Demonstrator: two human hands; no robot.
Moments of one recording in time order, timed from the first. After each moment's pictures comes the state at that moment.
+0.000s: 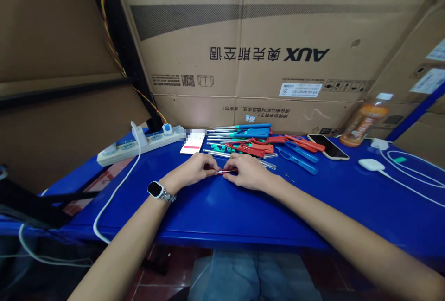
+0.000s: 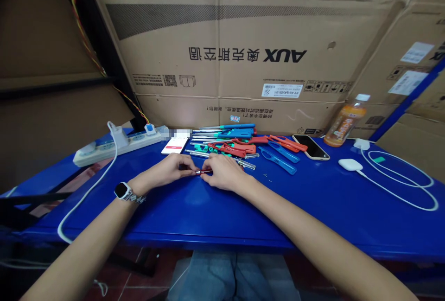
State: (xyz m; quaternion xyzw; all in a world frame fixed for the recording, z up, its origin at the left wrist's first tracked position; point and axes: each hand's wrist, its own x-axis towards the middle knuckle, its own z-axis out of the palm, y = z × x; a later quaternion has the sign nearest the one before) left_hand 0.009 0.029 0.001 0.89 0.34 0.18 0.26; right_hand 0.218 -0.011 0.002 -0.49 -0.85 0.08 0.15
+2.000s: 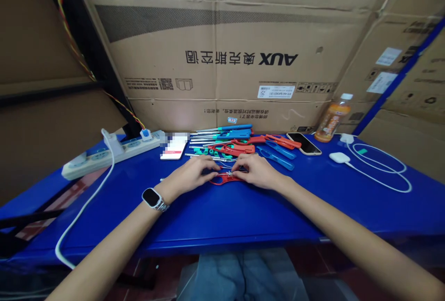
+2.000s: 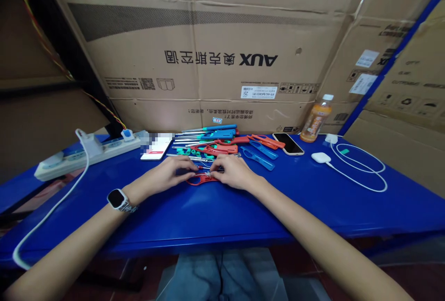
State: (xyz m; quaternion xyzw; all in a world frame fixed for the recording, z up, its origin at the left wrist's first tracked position) left_hand 0.048 0.022 0.006 0.94 0.25 0.18 0.14; right_hand 0.289 -0.029 0.004 -0.51 -0.83 0.12 0.21
